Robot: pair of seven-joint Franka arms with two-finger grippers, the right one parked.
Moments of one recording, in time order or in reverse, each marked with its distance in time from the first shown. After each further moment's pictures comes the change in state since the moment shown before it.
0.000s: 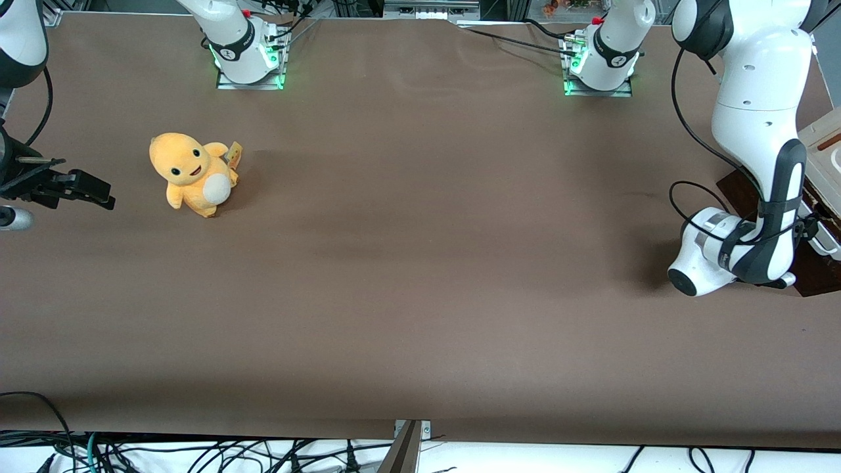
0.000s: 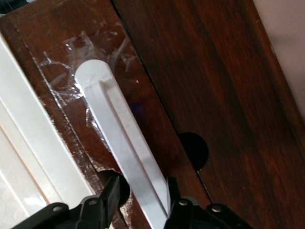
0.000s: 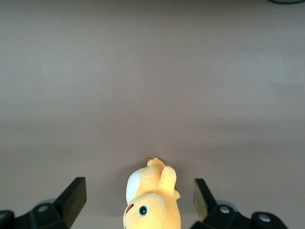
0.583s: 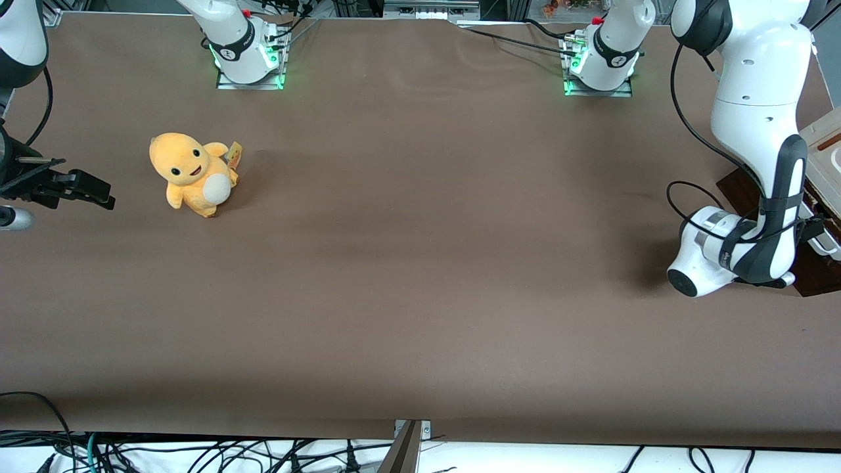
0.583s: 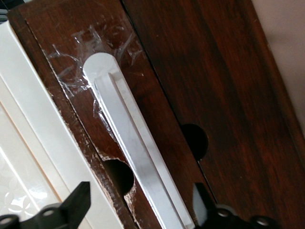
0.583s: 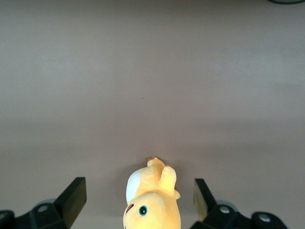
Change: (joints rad) arm -0.009 -0.025 0.000 -0.001 -0.026 -0.005 0.001
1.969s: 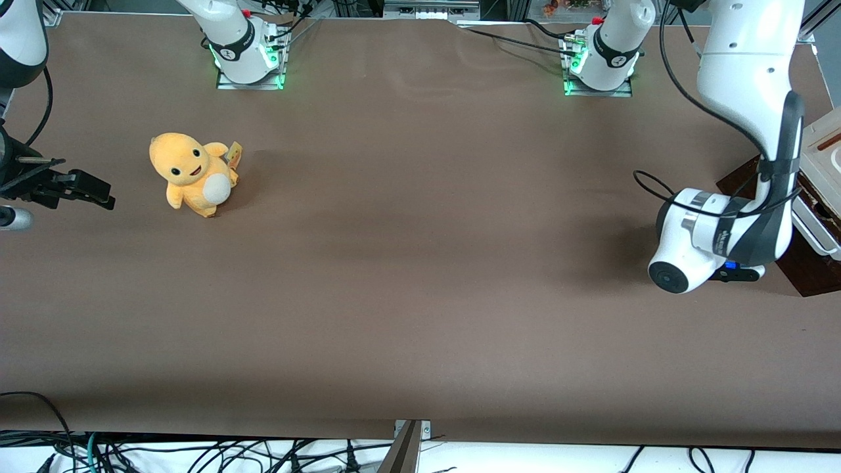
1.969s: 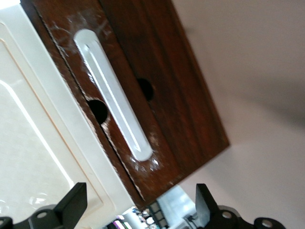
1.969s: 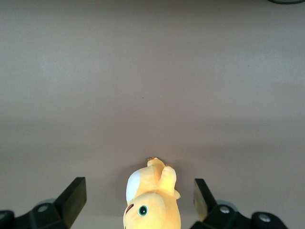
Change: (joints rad) arm -0.128 -0.137 -0.030 -0.006 -0.274 -0.050 0.036
